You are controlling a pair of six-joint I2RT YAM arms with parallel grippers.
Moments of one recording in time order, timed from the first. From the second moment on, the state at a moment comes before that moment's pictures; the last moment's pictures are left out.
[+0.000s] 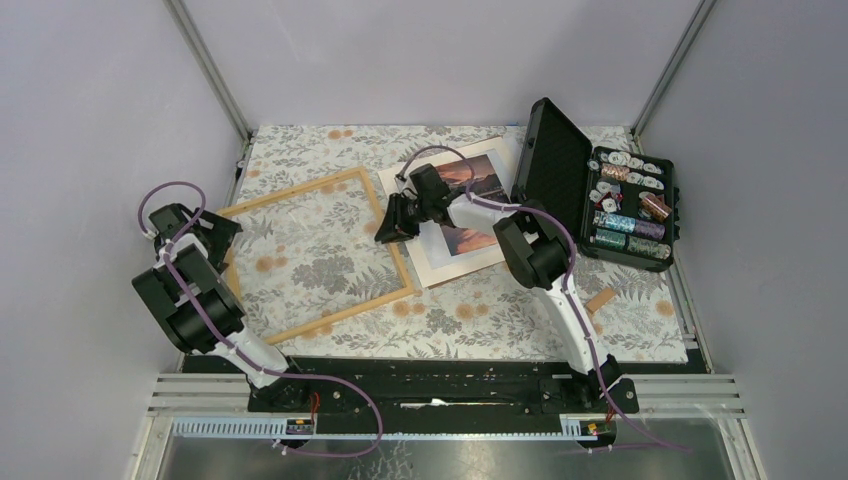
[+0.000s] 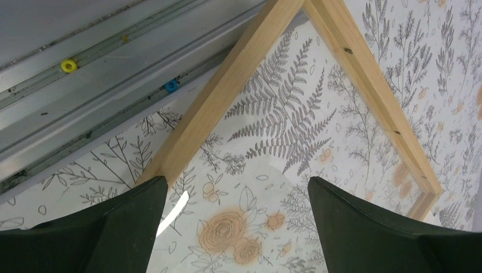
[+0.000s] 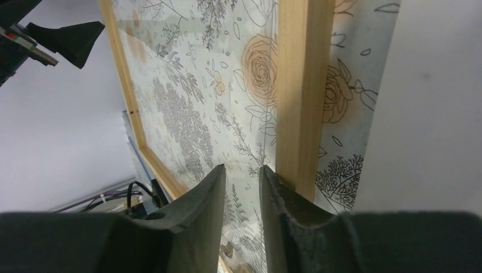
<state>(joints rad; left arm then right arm) 0.69 1.67 0.97 -0.20 0.22 -0.62 0.66 2.44 1.78 -0.11 -0.65 0.80</state>
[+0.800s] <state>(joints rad) 0.58 1.47 0.97 -0.27 0.24 -0.61 0.65 2.24 1.78 -0.55 -0.38 0.47</state>
